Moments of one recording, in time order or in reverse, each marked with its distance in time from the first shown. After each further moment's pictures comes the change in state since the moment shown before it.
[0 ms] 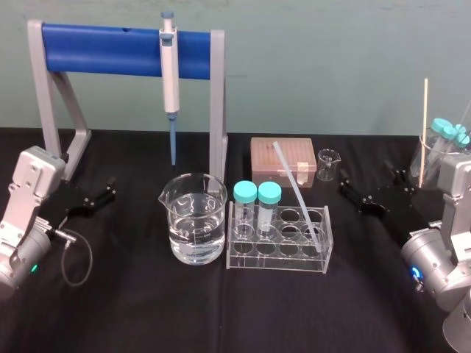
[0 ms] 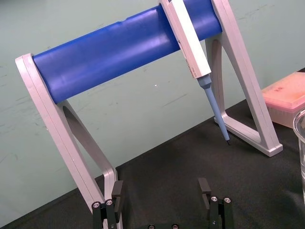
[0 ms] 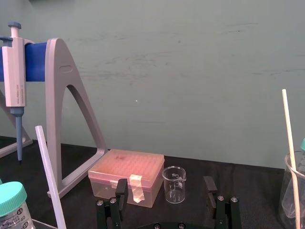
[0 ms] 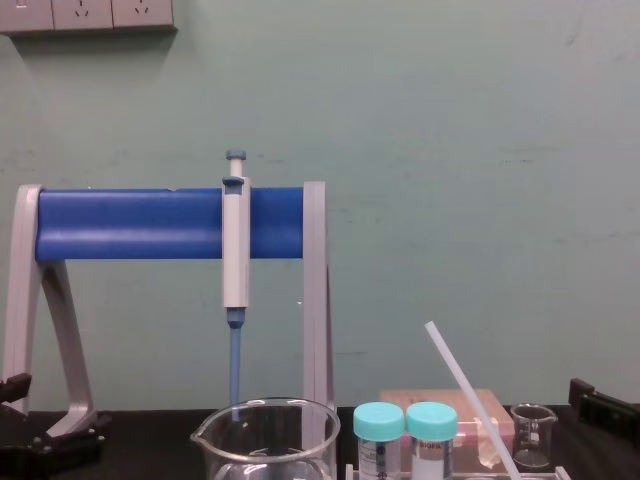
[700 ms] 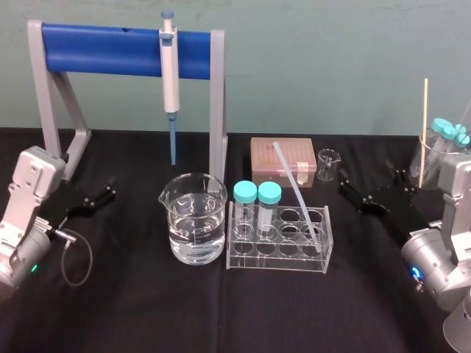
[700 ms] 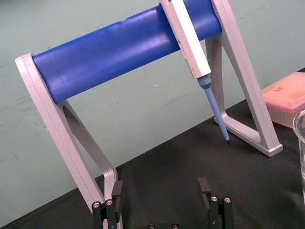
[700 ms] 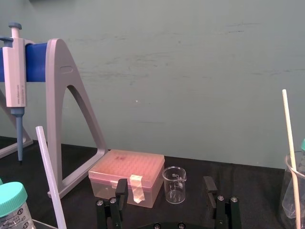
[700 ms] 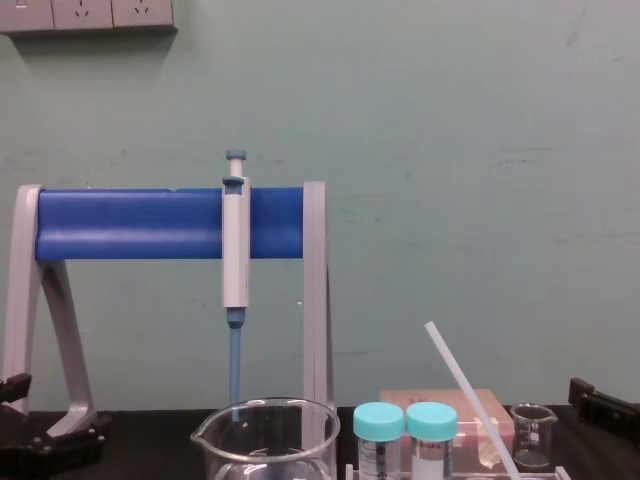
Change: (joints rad) left arm 0.000 0.000 0.000 0.000 0.000 0.000 0.000; right arm 0.000 0.000 0.000 0.000 0.001 -0.001 0.001
